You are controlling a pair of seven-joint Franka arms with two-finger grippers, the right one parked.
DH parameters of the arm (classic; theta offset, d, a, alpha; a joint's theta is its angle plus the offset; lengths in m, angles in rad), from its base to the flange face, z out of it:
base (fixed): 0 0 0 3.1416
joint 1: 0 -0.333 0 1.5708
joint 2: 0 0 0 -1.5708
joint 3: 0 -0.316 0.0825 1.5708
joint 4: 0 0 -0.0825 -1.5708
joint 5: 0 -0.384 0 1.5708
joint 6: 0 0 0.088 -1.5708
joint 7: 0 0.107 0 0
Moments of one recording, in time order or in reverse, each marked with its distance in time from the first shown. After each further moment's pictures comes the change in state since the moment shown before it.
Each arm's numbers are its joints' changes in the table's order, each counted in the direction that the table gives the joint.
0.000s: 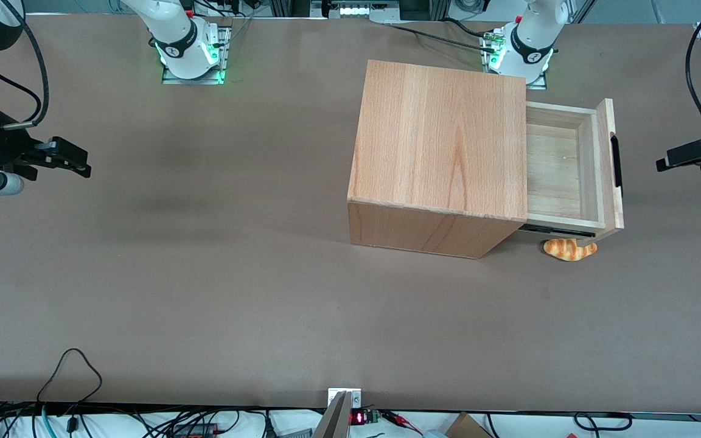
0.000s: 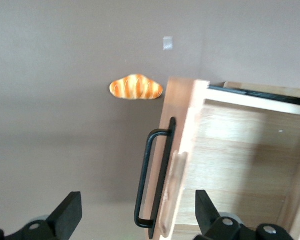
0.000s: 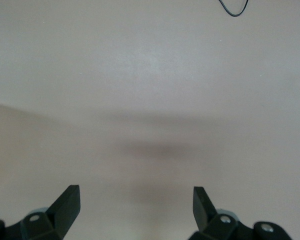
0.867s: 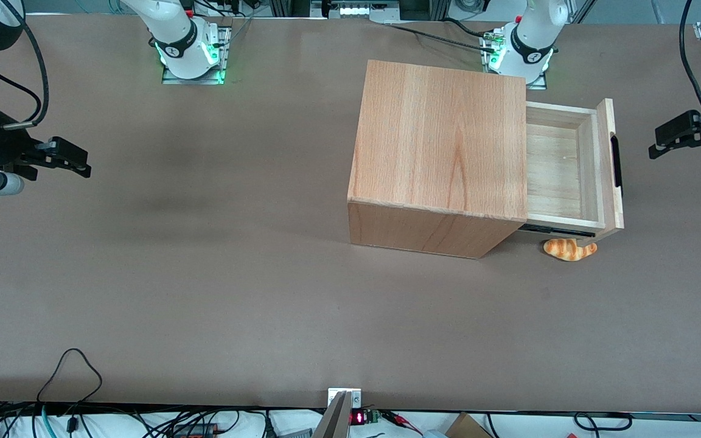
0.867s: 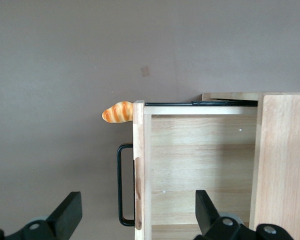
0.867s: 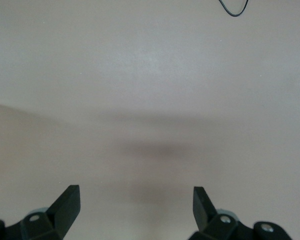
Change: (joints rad) arm 0.292 -0.030 -0.132 -0.142 -0.064 0.048 -0.001
